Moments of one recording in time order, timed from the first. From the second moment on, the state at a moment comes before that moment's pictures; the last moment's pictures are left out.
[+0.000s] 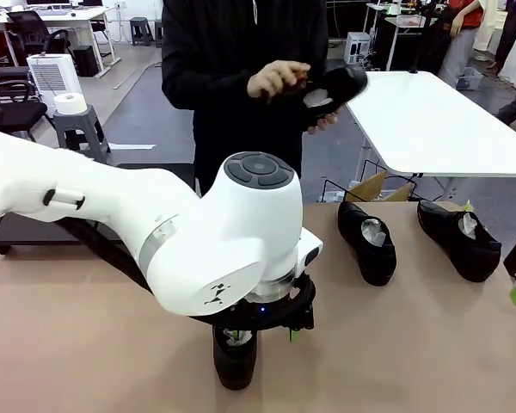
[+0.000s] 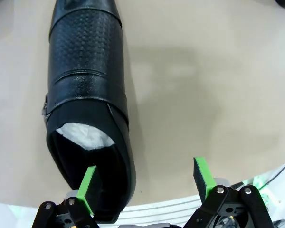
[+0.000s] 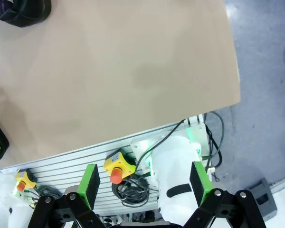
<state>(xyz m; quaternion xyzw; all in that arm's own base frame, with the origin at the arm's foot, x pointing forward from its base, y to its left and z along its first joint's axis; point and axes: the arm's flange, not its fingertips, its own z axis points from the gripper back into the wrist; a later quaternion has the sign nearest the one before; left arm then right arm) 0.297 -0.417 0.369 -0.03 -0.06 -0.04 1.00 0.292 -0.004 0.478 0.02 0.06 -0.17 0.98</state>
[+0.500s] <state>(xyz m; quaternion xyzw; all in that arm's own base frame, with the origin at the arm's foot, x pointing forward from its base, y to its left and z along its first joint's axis) 0.304 -0.425 0.352 -0.05 -0.07 -0.05 1.00 0.292 -0.004 0.478 0.02 0.06 -0.17 0.98</state>
